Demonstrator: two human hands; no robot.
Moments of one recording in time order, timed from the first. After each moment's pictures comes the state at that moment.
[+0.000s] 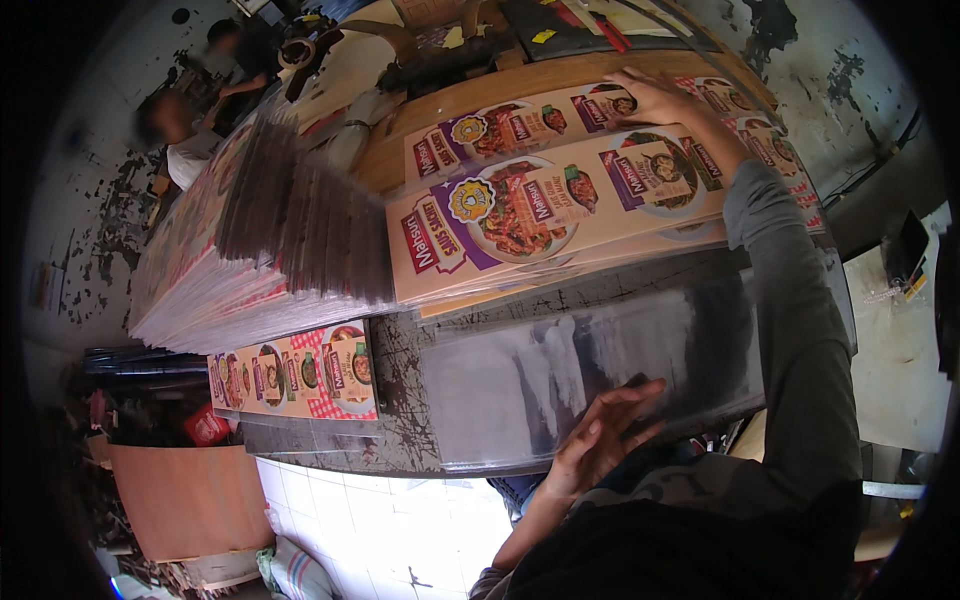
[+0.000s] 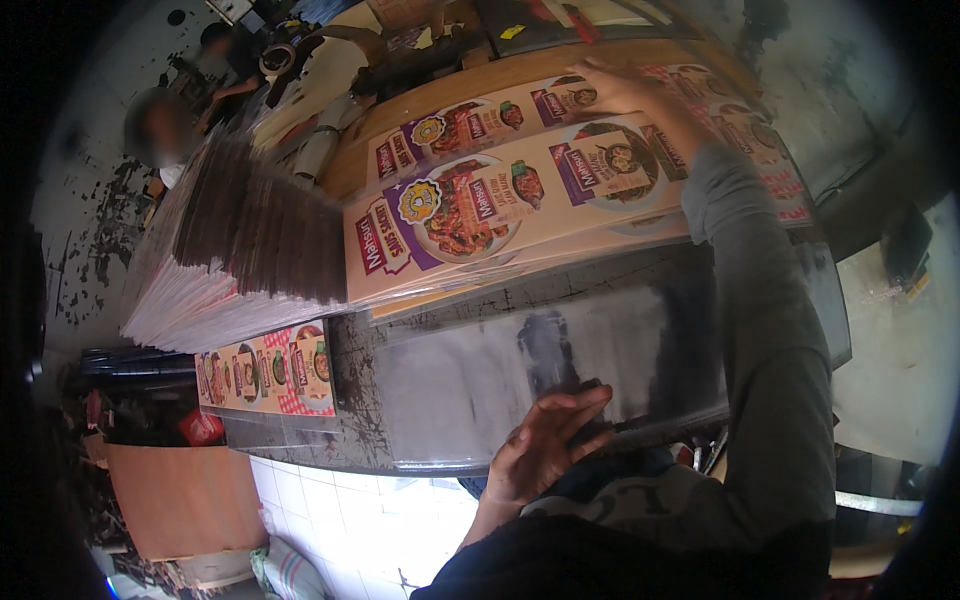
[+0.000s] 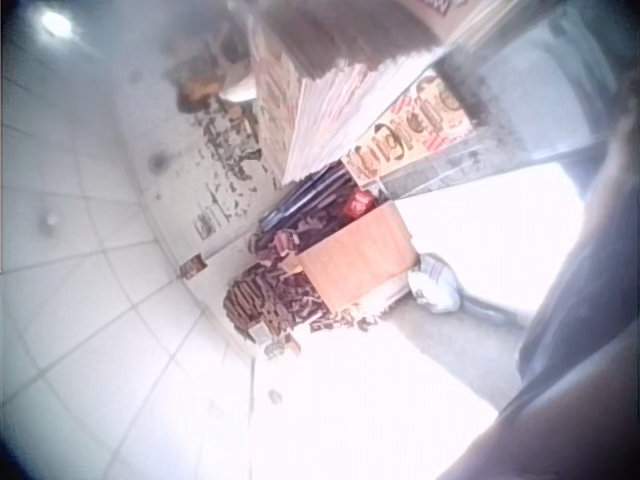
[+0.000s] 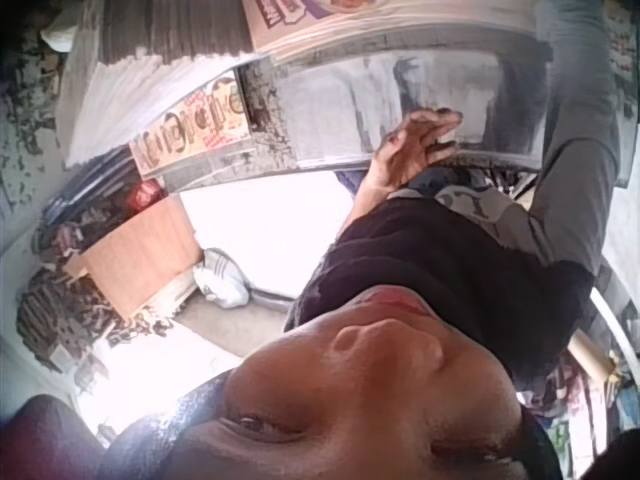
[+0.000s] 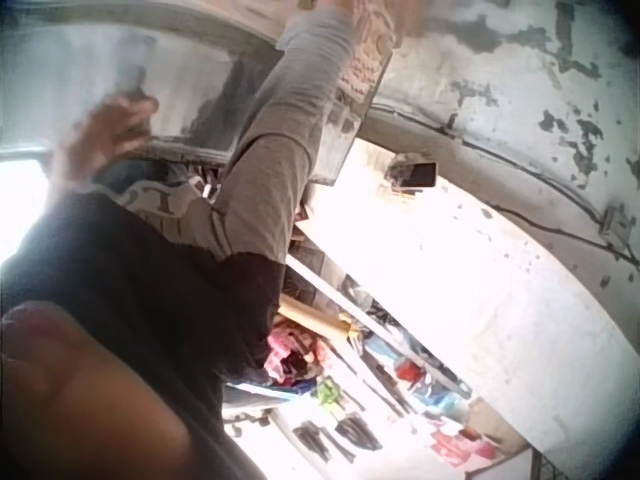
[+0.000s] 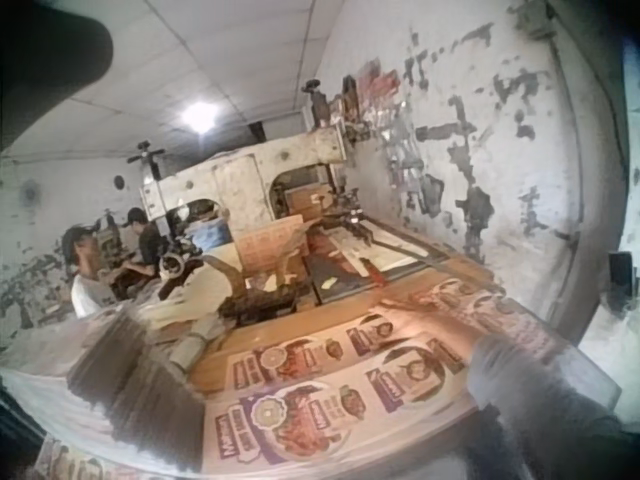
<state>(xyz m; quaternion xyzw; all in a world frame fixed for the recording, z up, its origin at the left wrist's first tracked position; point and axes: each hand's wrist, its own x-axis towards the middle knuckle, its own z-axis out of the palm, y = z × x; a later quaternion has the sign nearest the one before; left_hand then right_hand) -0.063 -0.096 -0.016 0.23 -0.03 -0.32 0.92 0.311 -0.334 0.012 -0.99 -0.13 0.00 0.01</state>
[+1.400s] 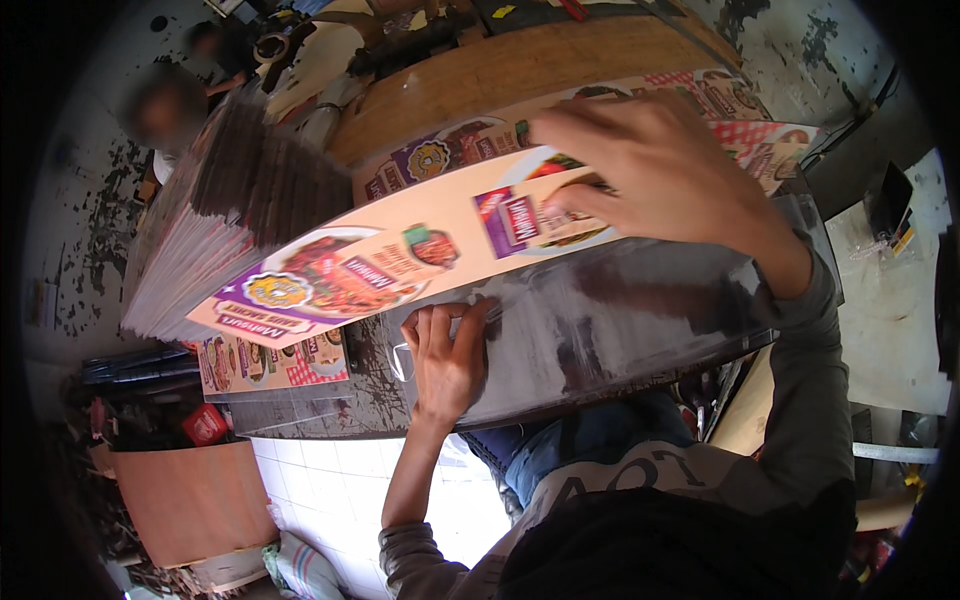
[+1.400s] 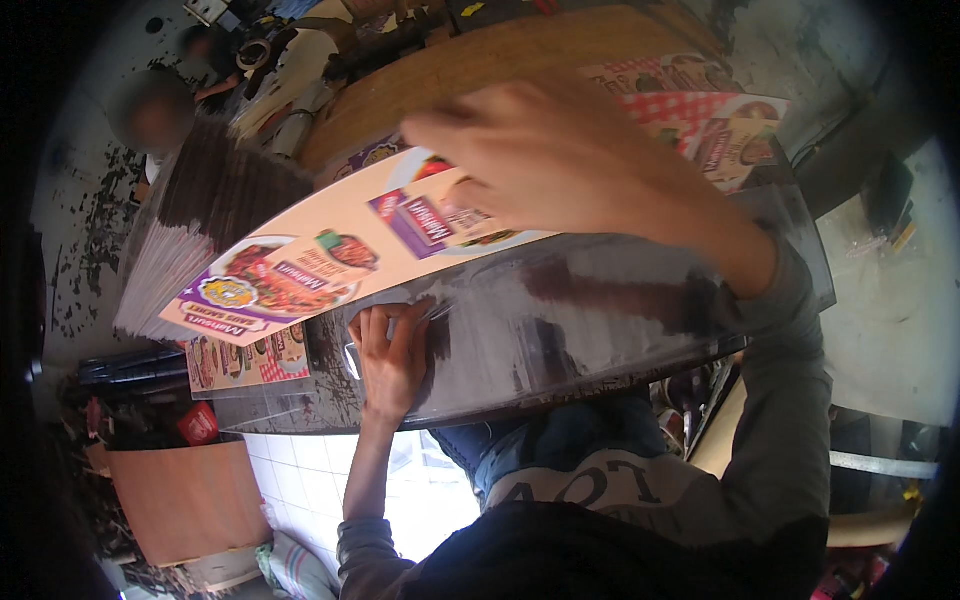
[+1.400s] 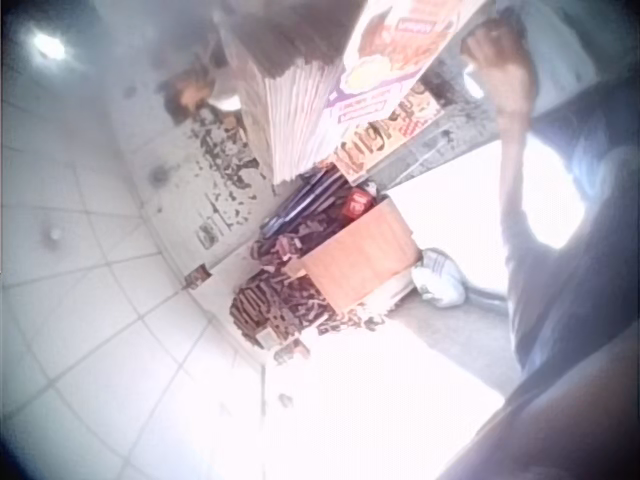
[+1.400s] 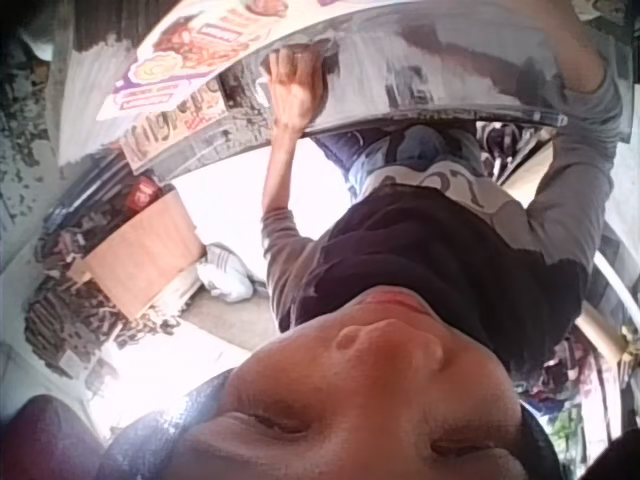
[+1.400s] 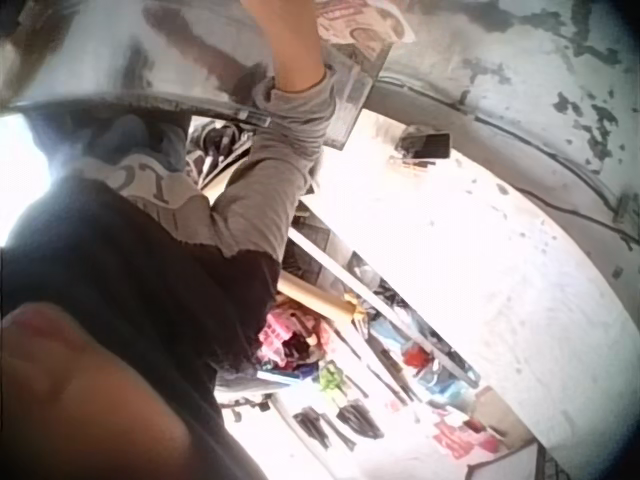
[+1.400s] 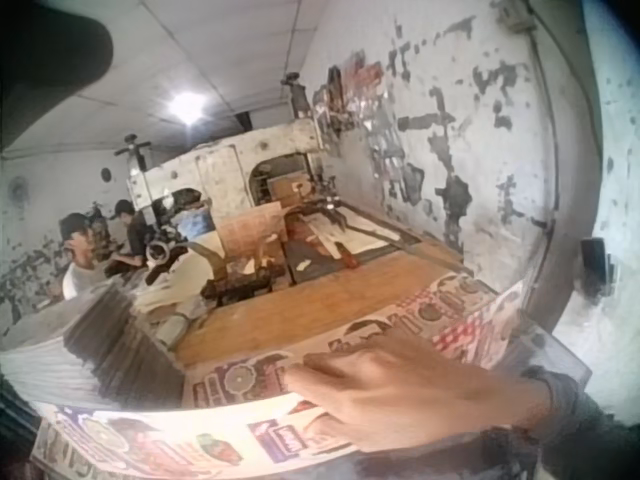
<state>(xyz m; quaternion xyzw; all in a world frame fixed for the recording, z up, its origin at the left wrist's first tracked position) -0.014 -0.009 -0.005 0.94 -0.24 0.20 0.12 0.068 -0.255 0.126 -0.88 -0.40 -0.24 0.13</state>
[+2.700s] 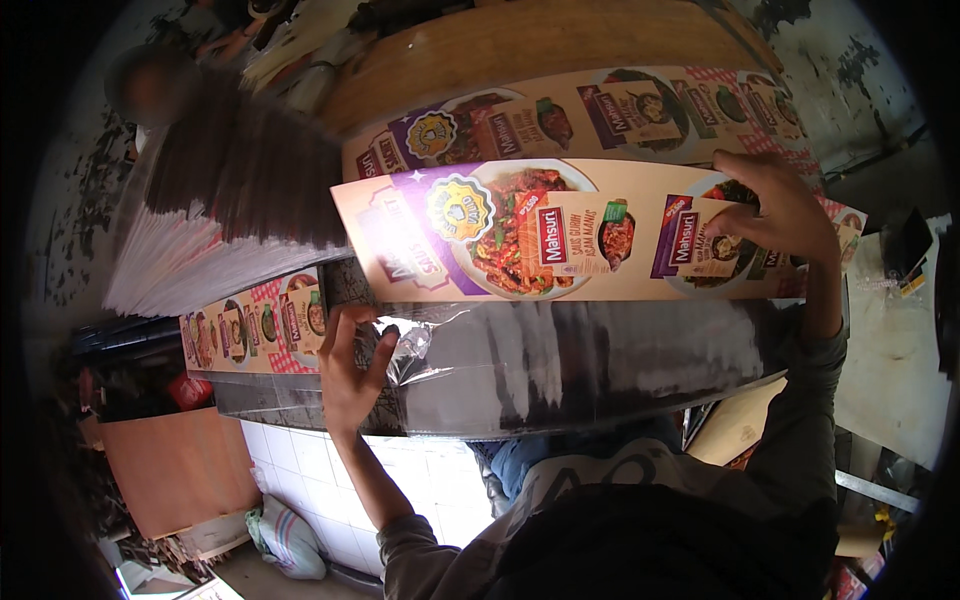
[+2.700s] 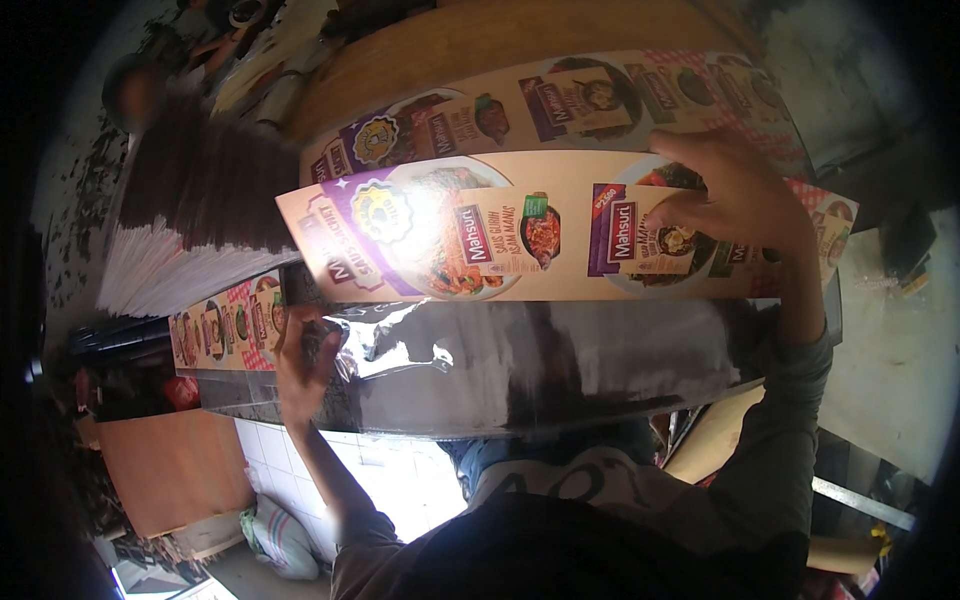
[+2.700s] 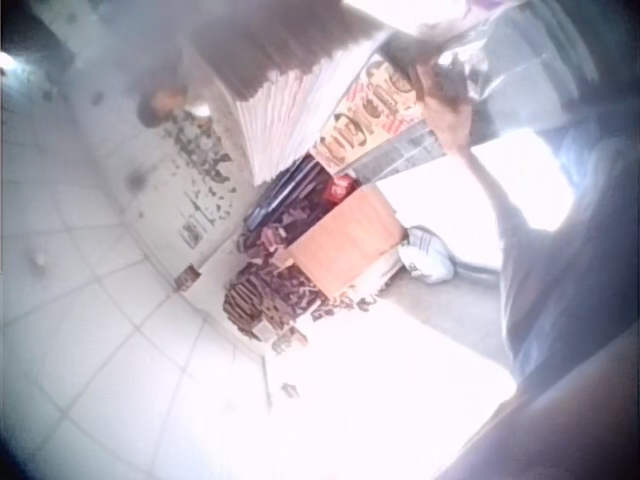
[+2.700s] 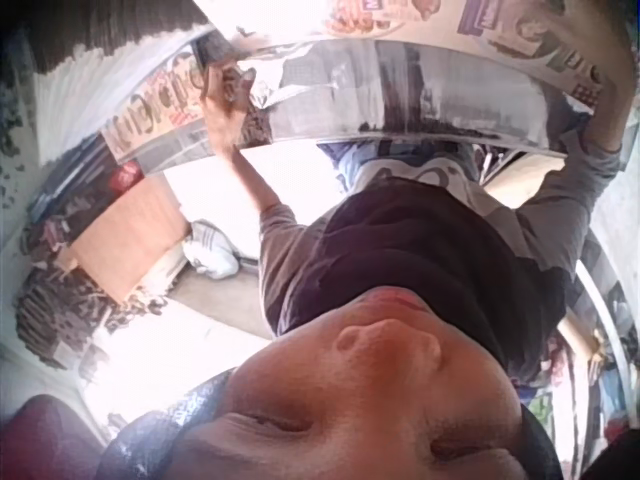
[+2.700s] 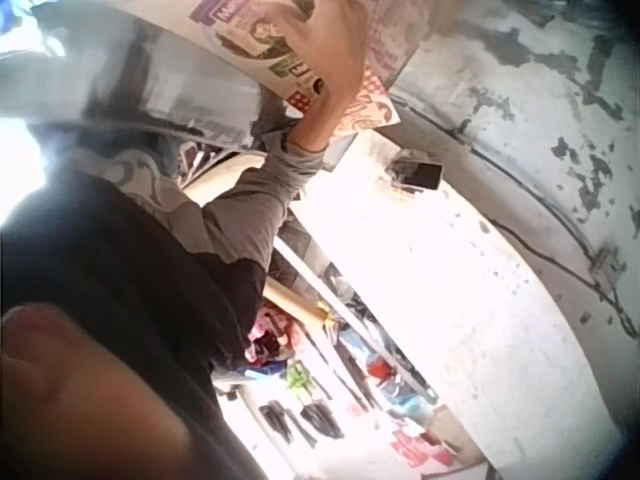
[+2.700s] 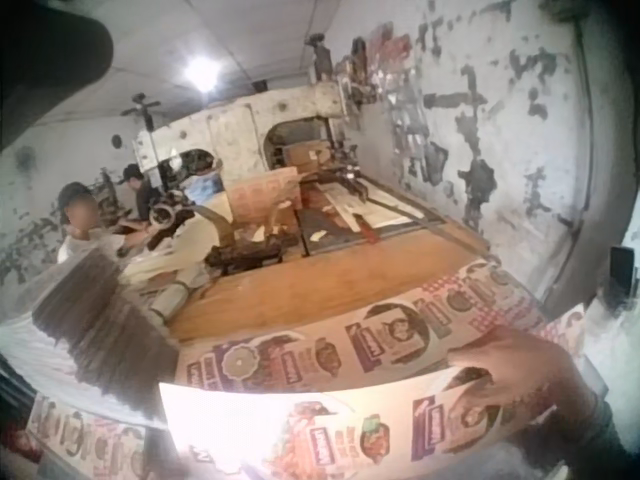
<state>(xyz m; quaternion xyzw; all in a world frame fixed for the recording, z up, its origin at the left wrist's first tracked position) -0.017 0.072 0.023 0.94 -0.07 0.06 0.32 0.079 -0.354 0.082 -0.93 -0.29 0.02 0.21</state>
